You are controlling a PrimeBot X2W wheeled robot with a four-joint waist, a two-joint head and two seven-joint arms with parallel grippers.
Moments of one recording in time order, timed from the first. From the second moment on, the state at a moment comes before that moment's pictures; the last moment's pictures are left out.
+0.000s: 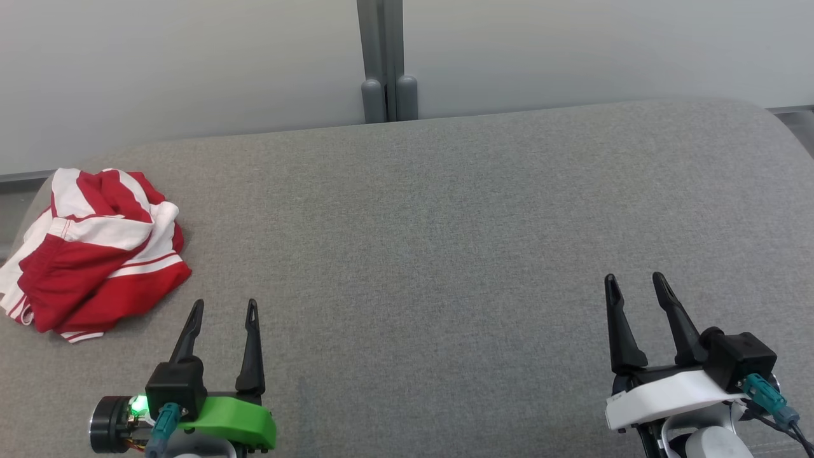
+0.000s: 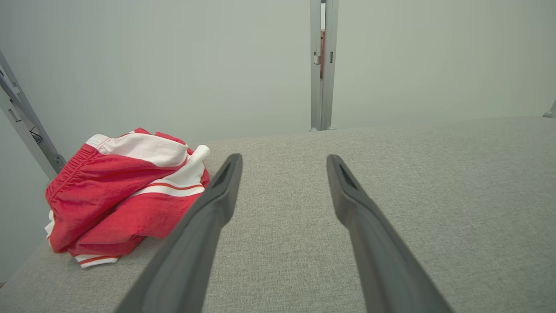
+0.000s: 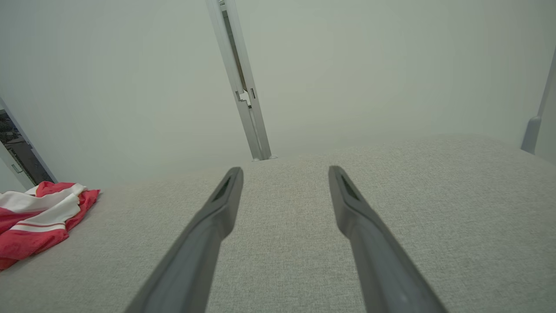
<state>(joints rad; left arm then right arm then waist) -0.05 0.06 -0.08 0.25 -0.08 -0.02 -0.26 0.00 -0.05 0.05 0.11 0.24 0.13 -0.26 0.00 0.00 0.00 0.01</state>
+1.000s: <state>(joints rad) -0.06 0.10 -0.06 0.26 -0.12 0.03 -0.25 0.00 -0.05 0.06 0.12 0.25 0.13 -0.26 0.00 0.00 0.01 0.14</state>
